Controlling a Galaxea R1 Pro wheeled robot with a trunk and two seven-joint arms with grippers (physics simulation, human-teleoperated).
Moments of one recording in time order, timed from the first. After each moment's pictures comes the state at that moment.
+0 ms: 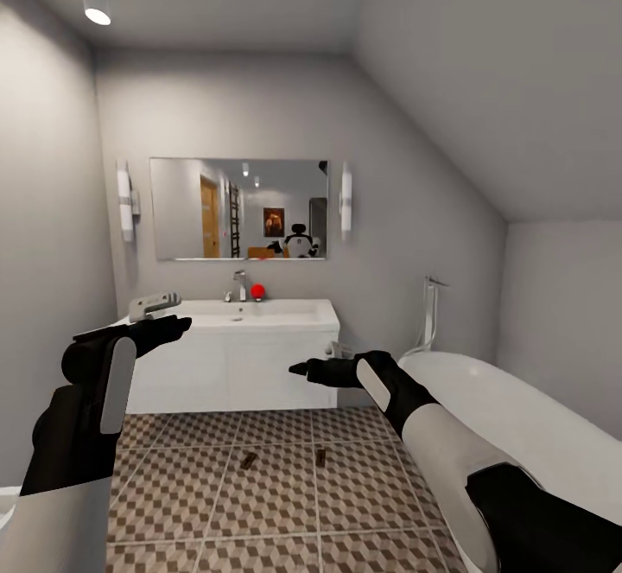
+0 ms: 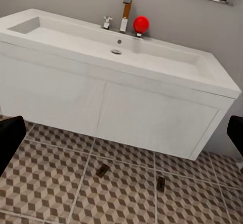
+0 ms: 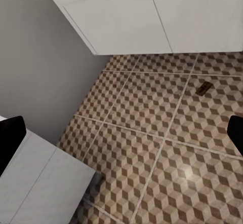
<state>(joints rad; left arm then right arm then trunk) -0.64 0.03 0.17 -1.59 0.20 1.04 0.19 -0.96 0.17 0.20 -0.43 -0.43 0.61 0.32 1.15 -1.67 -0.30</state>
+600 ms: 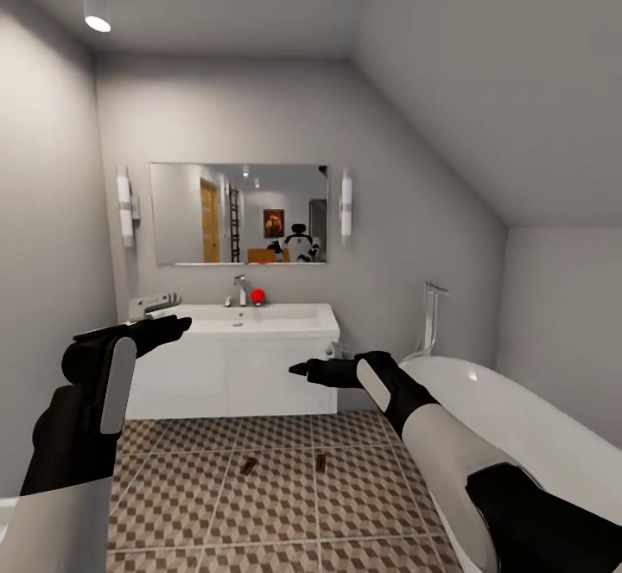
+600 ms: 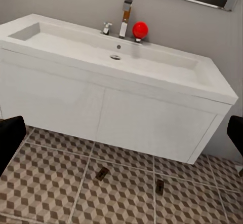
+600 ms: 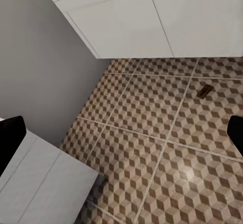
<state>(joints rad) -0.64 0.03 0.17 -1.59 0.20 1.04 0.19 -0.96 0.17 0.19 -0.43 -0.43 0.61 0.32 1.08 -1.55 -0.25</state>
